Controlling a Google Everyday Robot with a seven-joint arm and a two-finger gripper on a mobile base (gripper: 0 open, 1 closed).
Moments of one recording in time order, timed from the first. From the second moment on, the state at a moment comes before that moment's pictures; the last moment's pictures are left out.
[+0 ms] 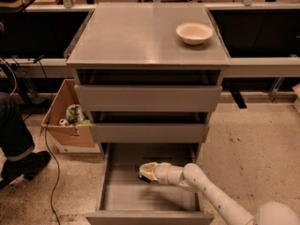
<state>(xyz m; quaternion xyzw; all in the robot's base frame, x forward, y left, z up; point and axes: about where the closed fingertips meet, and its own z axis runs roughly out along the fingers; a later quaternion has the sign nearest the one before) 0.626 0.022 0.290 -0.39 0.72 0.37 0.45</state>
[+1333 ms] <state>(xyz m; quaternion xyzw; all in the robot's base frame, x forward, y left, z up) 0.628 0.046 0.528 -0.40 0.57 0.48 0.54</state>
